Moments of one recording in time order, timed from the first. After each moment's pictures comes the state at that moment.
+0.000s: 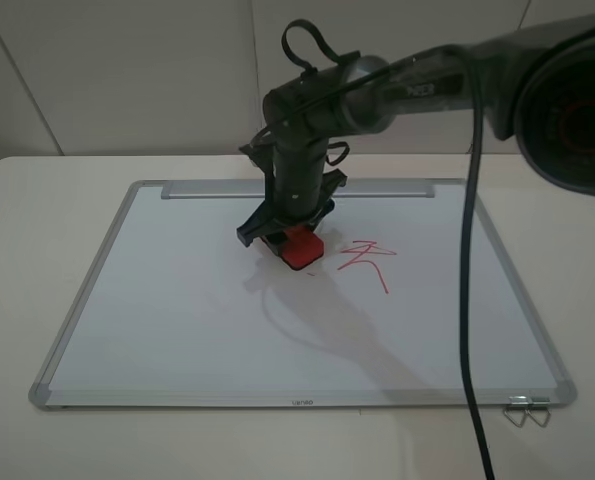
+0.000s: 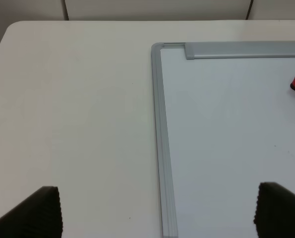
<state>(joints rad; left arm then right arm) -0.06 -0.01 -0.50 0.00 1.07 -0.02 0.68 2.36 -1.75 -0.16 0.89 0.10</state>
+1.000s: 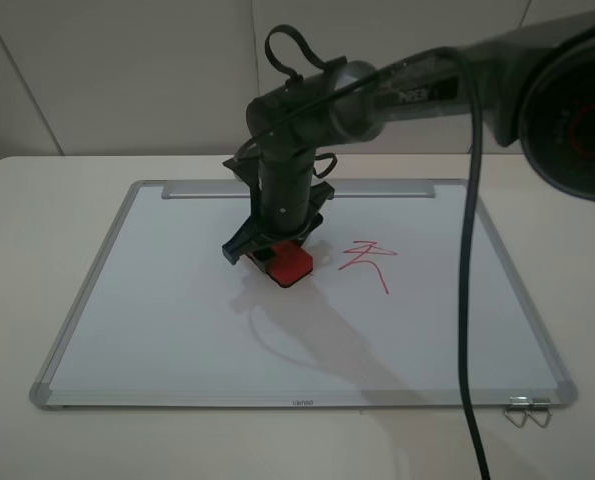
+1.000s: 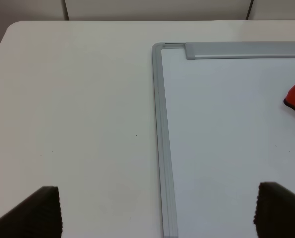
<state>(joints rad) -0.06 -0.01 -0.50 0.00 1.07 -0.02 0.72 2.34 -1.71 -0.13 0.90 0.09</state>
